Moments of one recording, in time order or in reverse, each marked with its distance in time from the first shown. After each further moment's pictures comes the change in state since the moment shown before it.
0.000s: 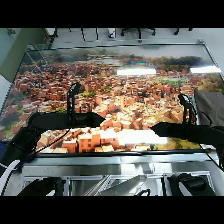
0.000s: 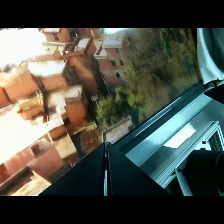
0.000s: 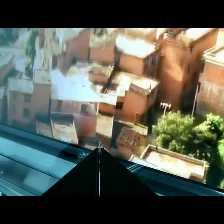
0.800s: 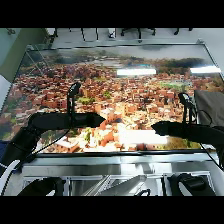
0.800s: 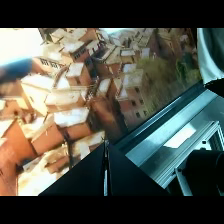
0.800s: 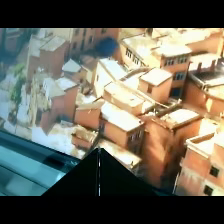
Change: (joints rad) left arm 0.000 0.000 0.000 0.000 0.000 -0.001; right arm 0.000 0.000 0.000 -0.016 0.043 -0.090
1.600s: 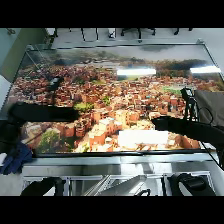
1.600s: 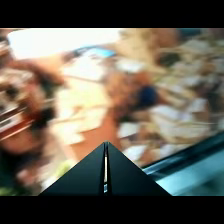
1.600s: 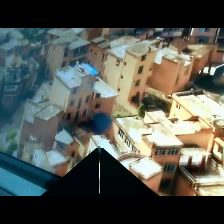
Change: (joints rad) left arm 0.290 0.000 0.135 0.458 0.339 -0.096; right arm -0.001 -0.005 0.000 0.038 0.102 -0.054
